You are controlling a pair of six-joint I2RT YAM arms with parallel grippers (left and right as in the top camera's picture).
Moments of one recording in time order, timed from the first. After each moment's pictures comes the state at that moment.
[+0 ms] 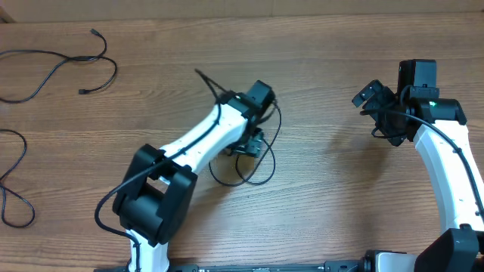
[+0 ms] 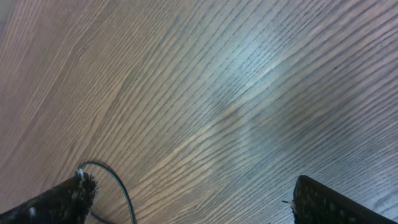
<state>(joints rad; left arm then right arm) -0.60 1.99 1.45 -0.97 -0.10 -0.39 -0.08 1.50 1.20 -0.82 -0.07 0.72</state>
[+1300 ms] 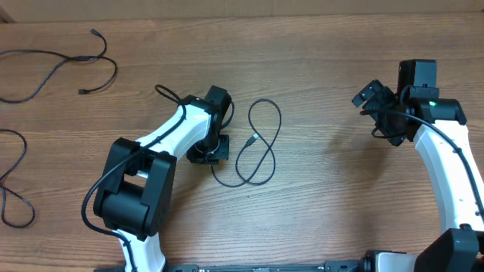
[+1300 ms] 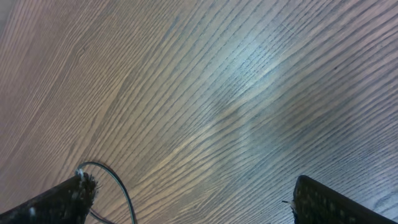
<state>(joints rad) -0.39 1.97 1.26 -0.94 0.04 -0.37 -0.08 1.50 1.20 -0.82 -0.07 0.72</state>
